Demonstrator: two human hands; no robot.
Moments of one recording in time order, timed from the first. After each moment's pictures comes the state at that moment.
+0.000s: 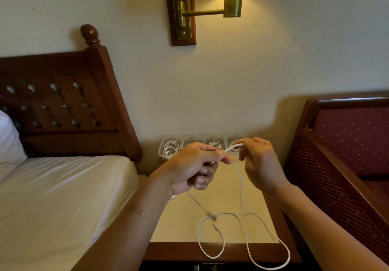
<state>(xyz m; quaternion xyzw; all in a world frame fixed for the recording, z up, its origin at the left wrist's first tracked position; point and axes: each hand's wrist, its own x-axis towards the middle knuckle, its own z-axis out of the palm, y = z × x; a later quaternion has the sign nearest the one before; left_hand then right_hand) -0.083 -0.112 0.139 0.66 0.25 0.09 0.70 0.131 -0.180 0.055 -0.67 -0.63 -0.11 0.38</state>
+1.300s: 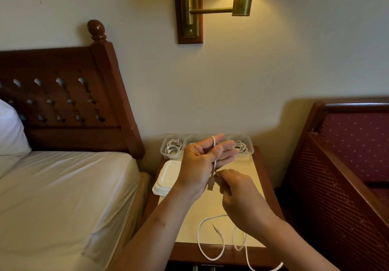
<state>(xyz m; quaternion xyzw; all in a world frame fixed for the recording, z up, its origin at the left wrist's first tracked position) -0.052 -0.116 0.095 0.55 0.21 0.39 0.70 0.047 -0.210 0.050 -0.68 -0.62 0.10 0.37</state>
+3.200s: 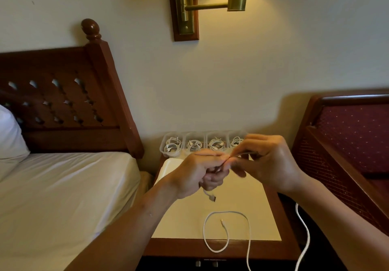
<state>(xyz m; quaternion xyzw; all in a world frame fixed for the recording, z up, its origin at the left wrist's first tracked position) -0.077 -0.109 0.107 0.67 0.10 0.10 0.73 0.109 -0.212 0.116 -0.50 -0.74 -0.03 0.45</state>
